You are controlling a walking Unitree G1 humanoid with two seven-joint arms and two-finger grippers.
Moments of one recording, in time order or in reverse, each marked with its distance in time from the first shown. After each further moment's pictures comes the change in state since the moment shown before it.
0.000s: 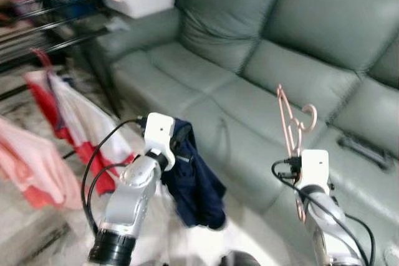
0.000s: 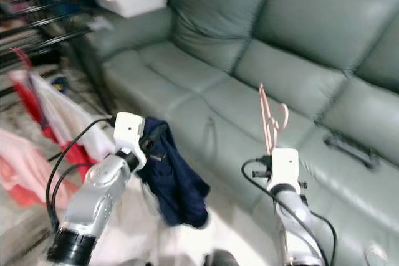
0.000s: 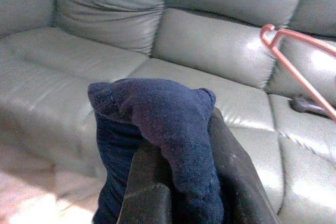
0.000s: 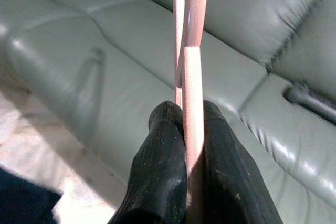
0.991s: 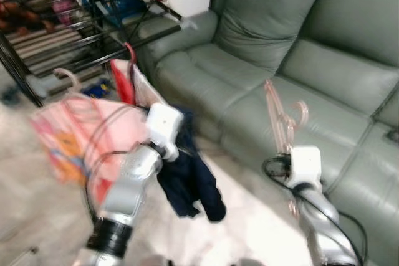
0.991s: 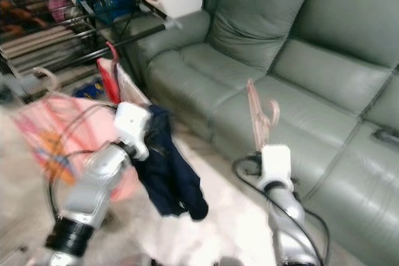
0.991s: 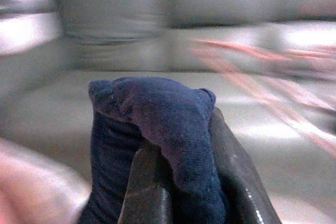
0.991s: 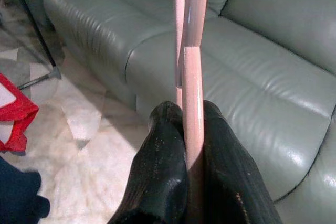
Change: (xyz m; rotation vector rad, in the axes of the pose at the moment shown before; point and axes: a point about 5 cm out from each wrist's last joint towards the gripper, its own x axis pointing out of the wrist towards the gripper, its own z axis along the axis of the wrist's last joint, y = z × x) left arm 0.002 -0.010 0.015 0.211 -0.033 -0.355; right arm 0.000 0.018 -0.001 0.006 -0.017 0.045
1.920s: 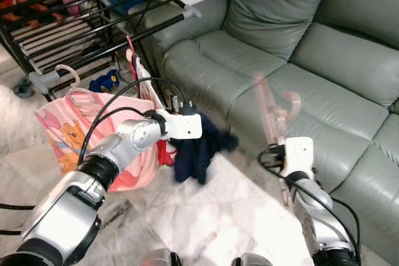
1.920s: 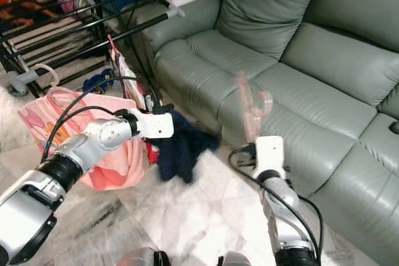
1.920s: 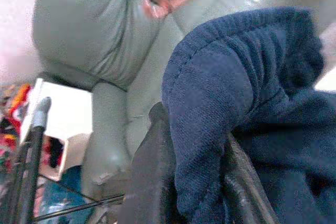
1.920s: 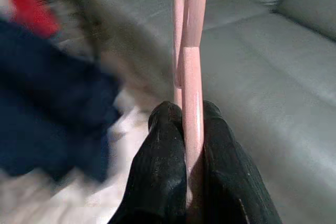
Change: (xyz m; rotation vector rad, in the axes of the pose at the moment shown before) left arm 0.029 0.068 0.007 1.072 0.229 -0.053; right arm 0.013 0.017 0.017 -0.019 -0.026 0.180
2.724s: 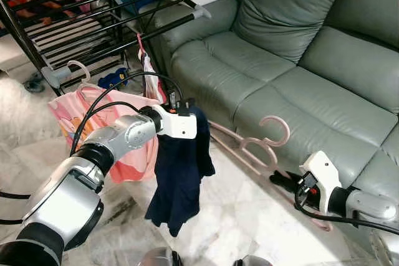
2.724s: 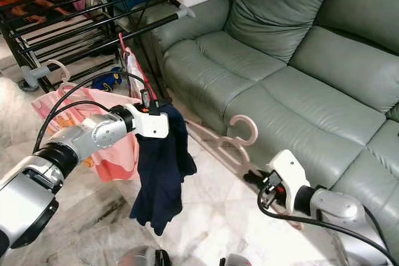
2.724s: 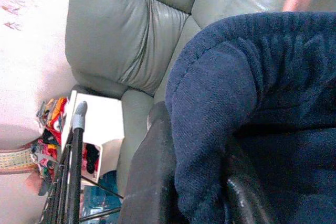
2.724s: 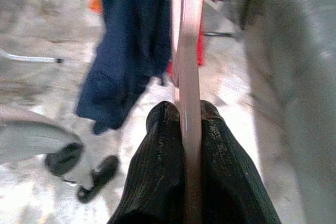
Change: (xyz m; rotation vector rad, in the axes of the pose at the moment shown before) left arm -0.003 0.005 -0.009 0.126 -0.060 0.042; right arm -0.067 -0.039 0.020 -0.195 0.132 0.654
